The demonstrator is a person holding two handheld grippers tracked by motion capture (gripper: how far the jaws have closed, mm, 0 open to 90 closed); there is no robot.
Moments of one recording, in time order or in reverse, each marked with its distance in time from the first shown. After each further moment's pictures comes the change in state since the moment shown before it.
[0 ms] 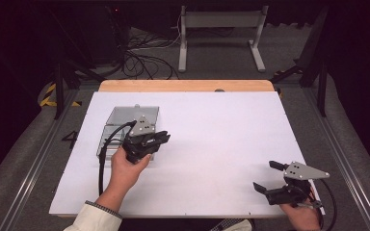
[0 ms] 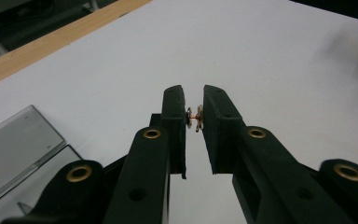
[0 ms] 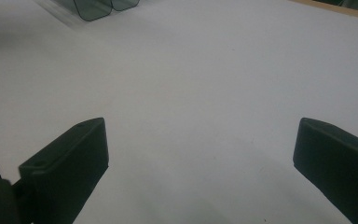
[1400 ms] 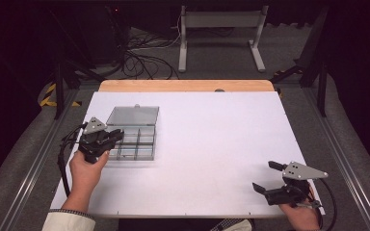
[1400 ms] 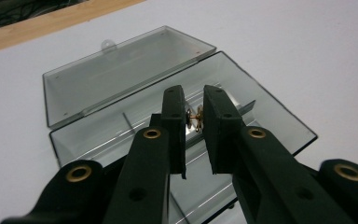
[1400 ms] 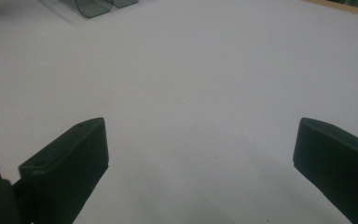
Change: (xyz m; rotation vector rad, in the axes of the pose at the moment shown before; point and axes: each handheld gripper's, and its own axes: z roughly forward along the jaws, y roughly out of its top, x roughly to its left) left arm 0.079 -0.066 -0.058 0.067 0.238 -0.184; right arm 0.001 0.000 0.002 0.011 0.001 -0.004
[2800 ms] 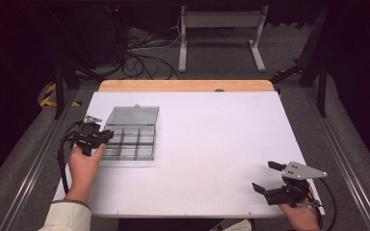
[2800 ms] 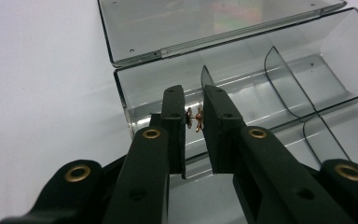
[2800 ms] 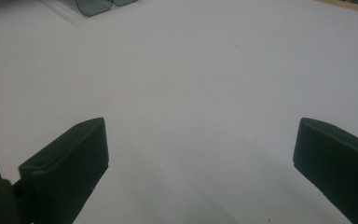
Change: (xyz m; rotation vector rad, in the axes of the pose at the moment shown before) left arm 0.044 -0.014 0.036 0.170 0.123 -0.186; right arm -0.001 0.000 0.001 0.006 0.003 0.001
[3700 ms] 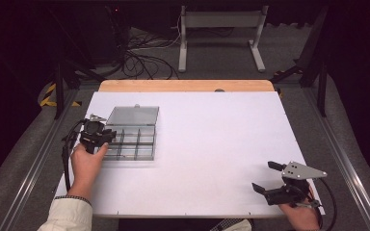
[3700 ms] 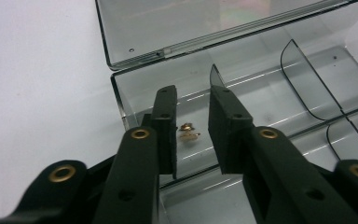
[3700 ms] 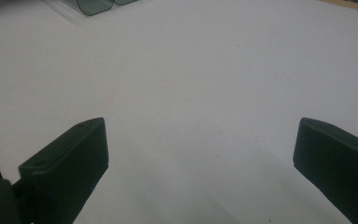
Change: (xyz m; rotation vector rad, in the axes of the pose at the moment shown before) left arm 0.000 0.004 0.014 0.031 0.019 0.026; right arm 0.000 0.000 0.000 0.003 0.004 -0.002
